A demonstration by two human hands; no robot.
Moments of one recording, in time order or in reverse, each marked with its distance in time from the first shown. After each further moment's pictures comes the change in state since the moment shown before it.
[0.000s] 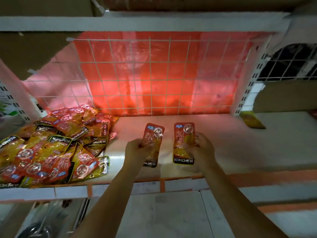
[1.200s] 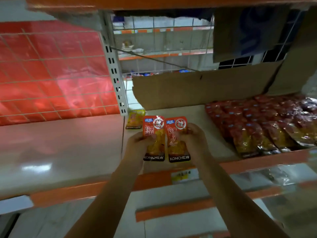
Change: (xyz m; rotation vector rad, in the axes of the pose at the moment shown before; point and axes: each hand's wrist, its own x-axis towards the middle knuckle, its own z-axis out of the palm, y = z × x) left_hand -0.081 0.104 0.473 -0.379 -0.145 -0.162; right_hand 0.124 0.005 -0.439 0.013 0.010 0.023
